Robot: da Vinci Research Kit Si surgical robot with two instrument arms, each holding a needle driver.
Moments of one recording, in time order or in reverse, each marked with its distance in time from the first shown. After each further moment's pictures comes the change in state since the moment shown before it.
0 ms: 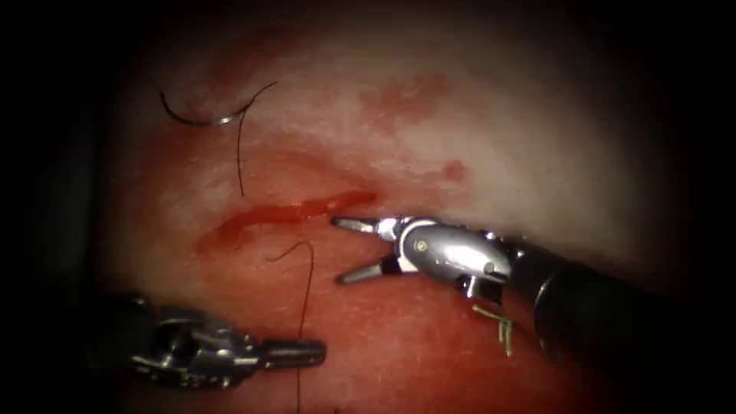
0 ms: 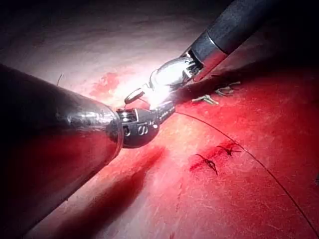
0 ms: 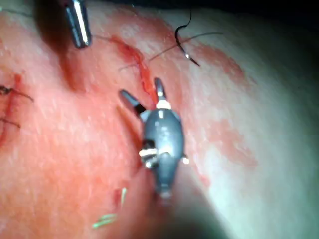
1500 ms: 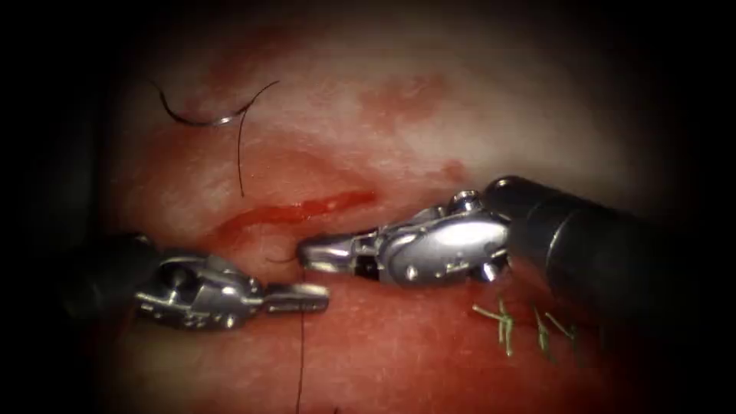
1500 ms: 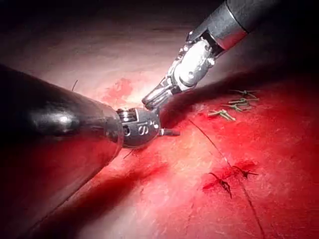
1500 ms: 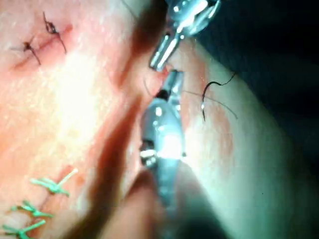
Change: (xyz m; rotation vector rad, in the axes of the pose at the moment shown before) right arm 0.007 0.000 0.001 0.058 0.069 -0.366; left arm -0.003 -0.003 0.001 -0.024 -0.051 -0.141
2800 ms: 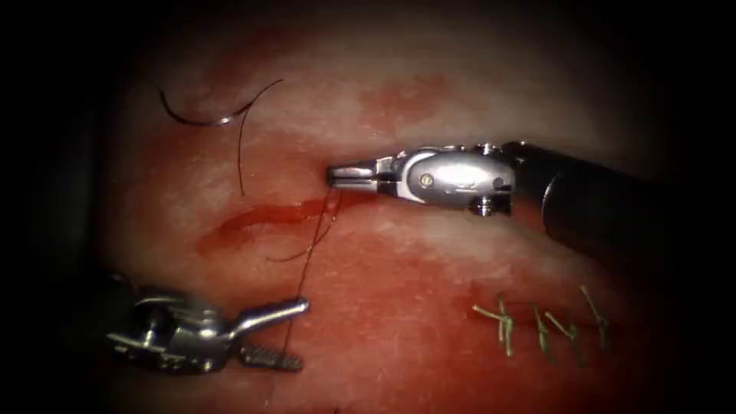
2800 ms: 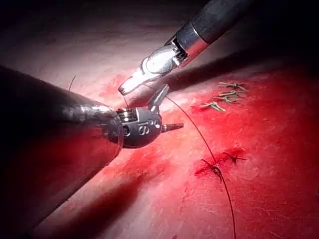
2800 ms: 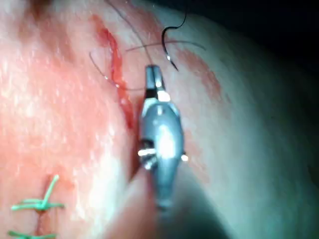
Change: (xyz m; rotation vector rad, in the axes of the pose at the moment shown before) right arm -0.011 0.004 -0.001 -0.036 -0.012 0.255; left arm 0.004 0.002 -0.003 0.129 0.107 0.066
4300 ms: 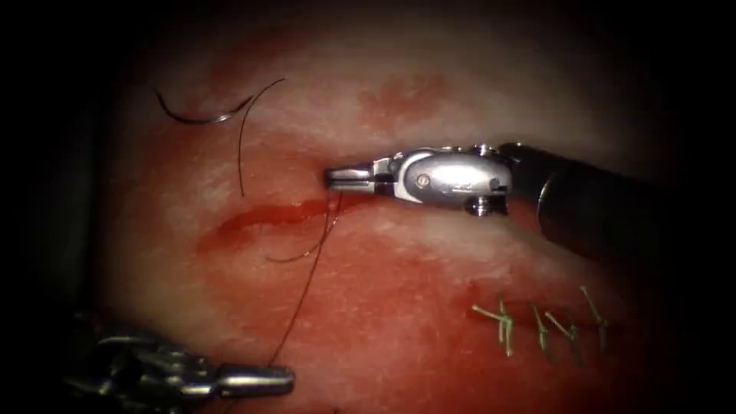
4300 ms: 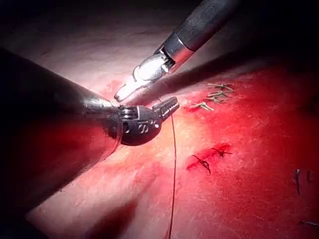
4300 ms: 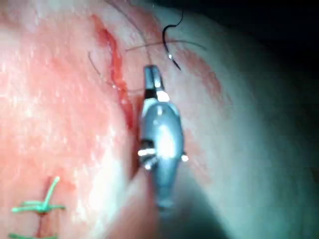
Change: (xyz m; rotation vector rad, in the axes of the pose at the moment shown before) right arm 0.000 0.000 0.000 0.006 0.004 0.021; left arm 0.003 -0.002 -0.003 -0.012 -0.032 0.134
